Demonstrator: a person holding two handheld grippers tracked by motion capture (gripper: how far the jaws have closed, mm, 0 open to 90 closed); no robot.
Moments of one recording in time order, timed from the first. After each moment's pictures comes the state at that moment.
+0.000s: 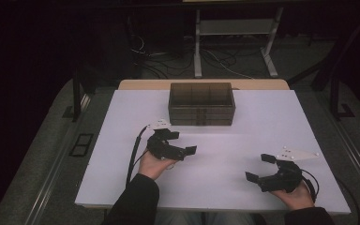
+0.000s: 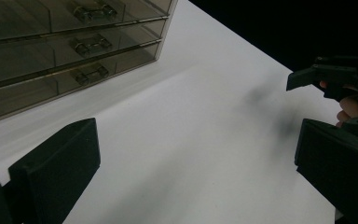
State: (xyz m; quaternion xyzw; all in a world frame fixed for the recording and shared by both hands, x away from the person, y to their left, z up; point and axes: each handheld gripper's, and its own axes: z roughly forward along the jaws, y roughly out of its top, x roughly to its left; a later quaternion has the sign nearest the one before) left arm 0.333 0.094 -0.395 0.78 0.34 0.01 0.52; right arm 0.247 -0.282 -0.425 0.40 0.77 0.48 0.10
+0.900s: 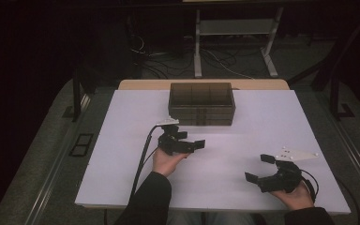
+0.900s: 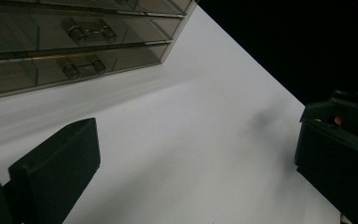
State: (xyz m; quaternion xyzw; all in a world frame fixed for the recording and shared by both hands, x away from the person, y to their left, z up) left arm 0.357 0.070 -0.420 0.73 0.41 -0.04 0.54; right arm 0.246 -0.281 -0.425 0.39 0.78 0.48 0.10
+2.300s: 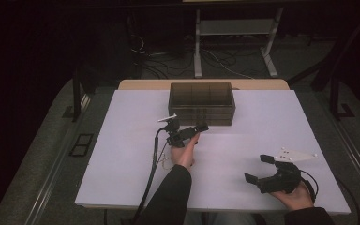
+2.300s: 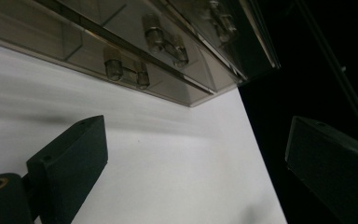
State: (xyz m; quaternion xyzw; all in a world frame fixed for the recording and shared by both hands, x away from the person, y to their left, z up) left arm 0.388 0.046 -0.455 0.55 0.61 -0.12 0.56; right arm 0.245 -0.279 -0.424 0.39 0.78 0.48 0.10
